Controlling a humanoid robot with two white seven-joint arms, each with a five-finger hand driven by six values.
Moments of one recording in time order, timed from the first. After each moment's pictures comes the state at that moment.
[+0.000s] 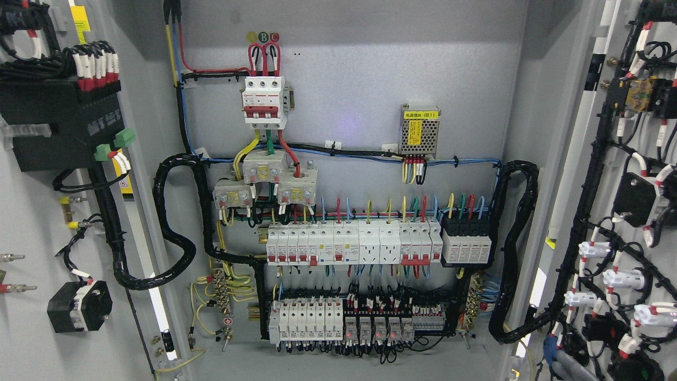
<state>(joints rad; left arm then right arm) 0.57 0.30 0.25 -1.96 0.70 -0.44 -0.64 0.35 -0.20 -0.14 -2.08 -0.41 -0.48 0.33</state>
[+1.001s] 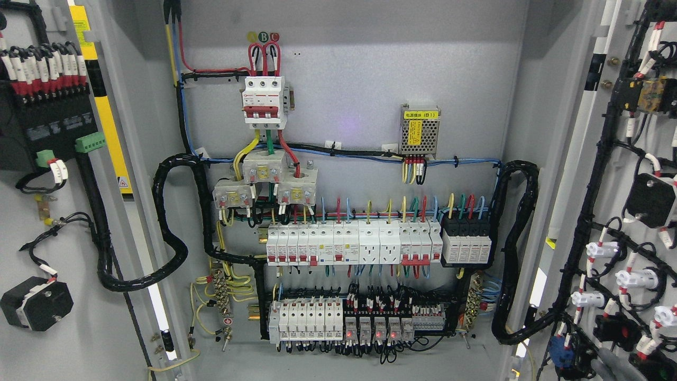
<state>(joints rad) 0.46 0.40 0.47 -1.73 0.87 -0.41 -0.74 0.38 -0.18 -0.21 -2.08 -0.55 -0.46 0.32</state>
